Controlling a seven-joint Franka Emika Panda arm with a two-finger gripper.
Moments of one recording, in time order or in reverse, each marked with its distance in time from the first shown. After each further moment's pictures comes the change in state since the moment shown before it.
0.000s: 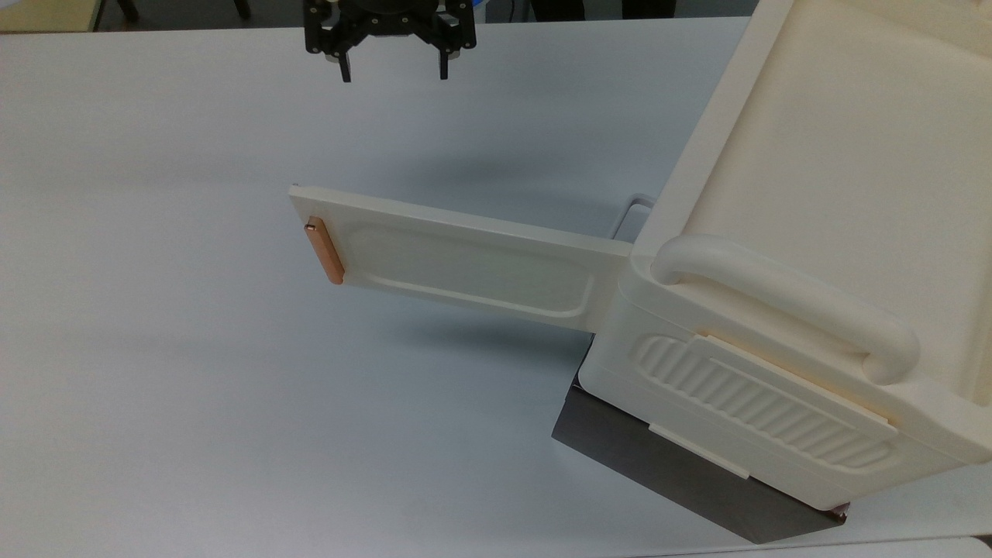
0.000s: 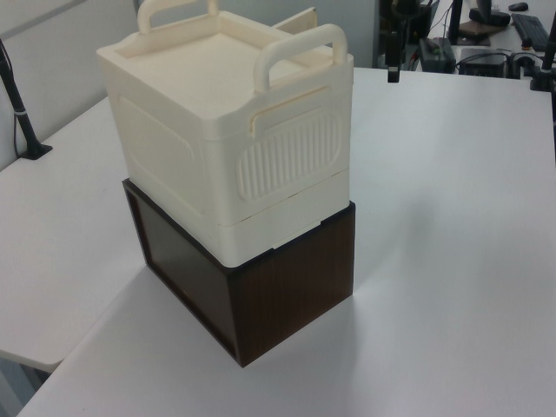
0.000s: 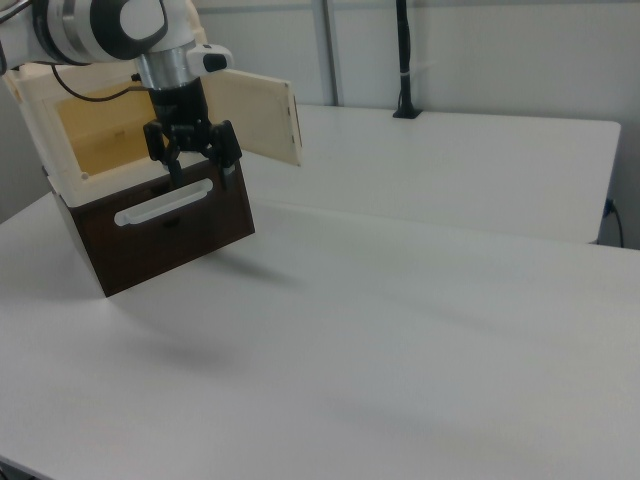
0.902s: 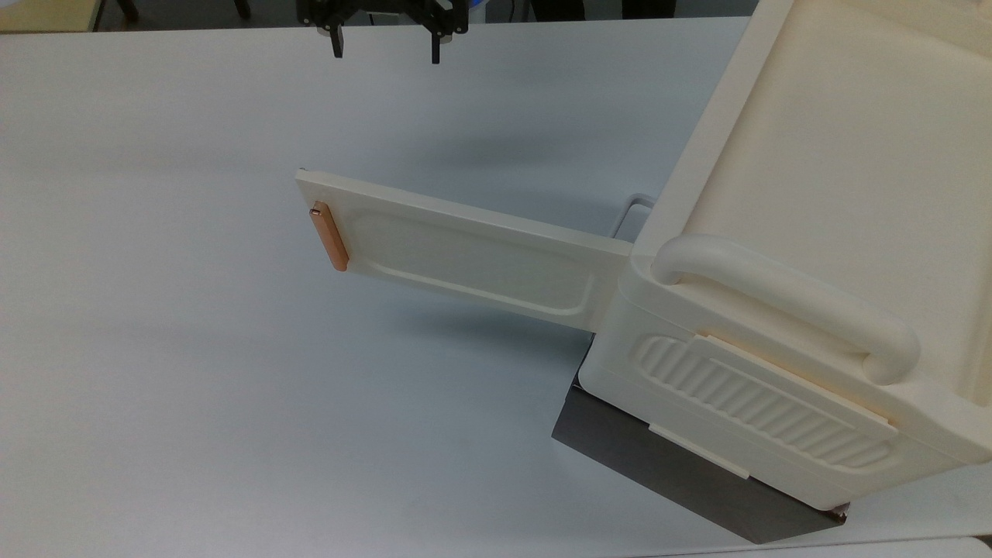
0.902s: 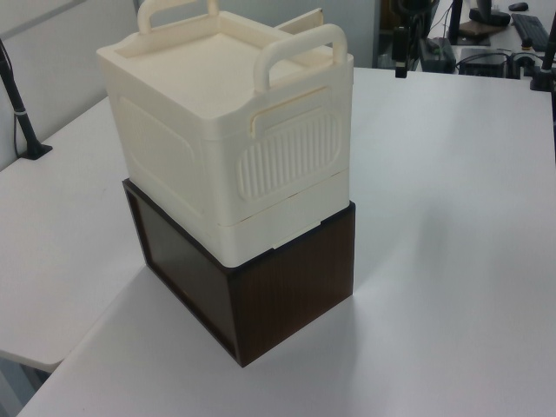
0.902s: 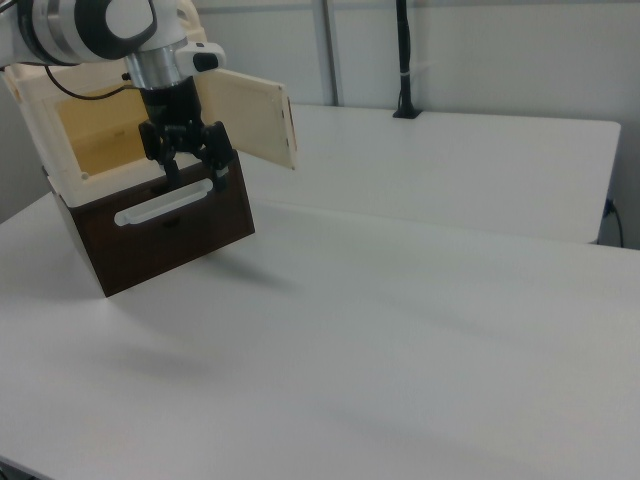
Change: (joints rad) arm 0.000 -0.069 -0.013 -0.069 0.000 0.016 0.078
